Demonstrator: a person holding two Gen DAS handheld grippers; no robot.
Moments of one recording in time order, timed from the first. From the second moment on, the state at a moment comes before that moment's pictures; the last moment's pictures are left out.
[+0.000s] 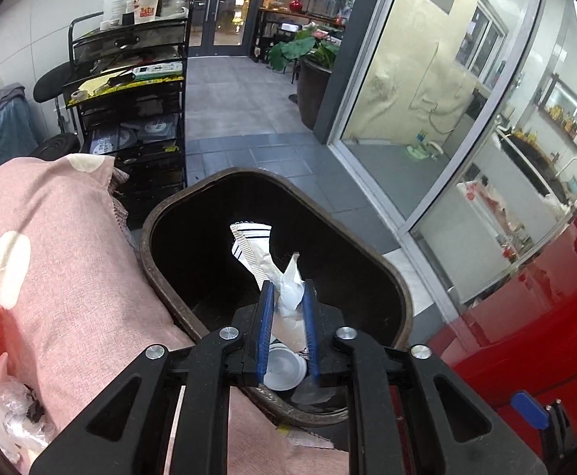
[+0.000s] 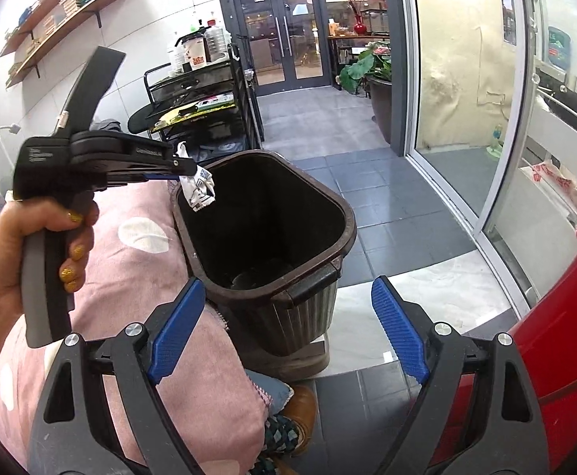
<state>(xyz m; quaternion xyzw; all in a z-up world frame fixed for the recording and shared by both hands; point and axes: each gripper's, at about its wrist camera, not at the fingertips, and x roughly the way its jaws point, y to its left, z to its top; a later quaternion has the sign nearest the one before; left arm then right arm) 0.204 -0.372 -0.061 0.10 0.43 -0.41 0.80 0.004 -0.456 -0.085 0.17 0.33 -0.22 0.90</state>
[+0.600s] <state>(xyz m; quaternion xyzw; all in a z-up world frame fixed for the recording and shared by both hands) 0.174 -0.334 -0.036 0.09 0.36 -0.43 0.82 0.006 -0.458 -0.088 0.20 0.33 -0.21 0.90</state>
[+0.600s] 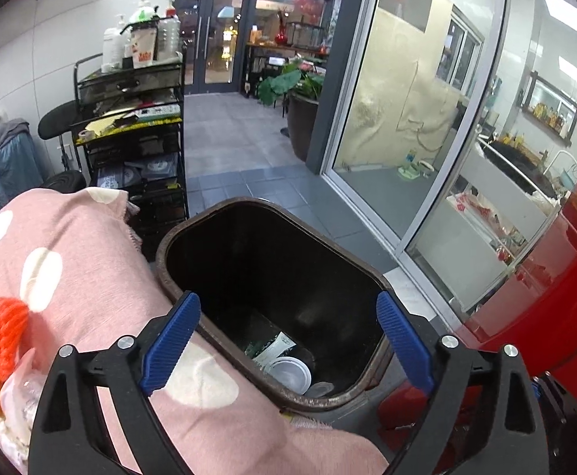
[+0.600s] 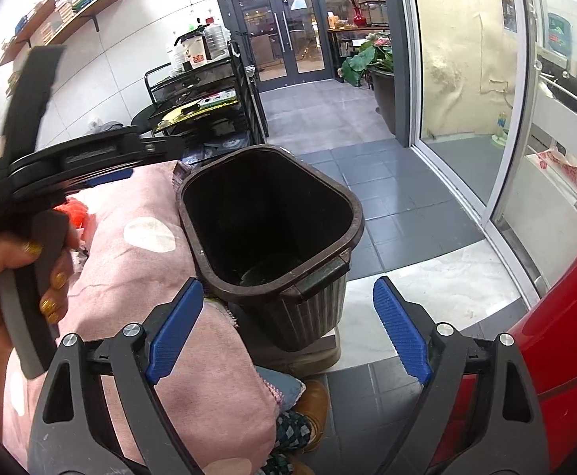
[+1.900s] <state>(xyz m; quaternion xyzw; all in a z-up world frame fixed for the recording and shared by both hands) 0.147 -0.093 -0.039 0.05 0.31 -0.24 0.92 0.093 -0.325 -0.061 0.11 0.35 -0.01 0.93</state>
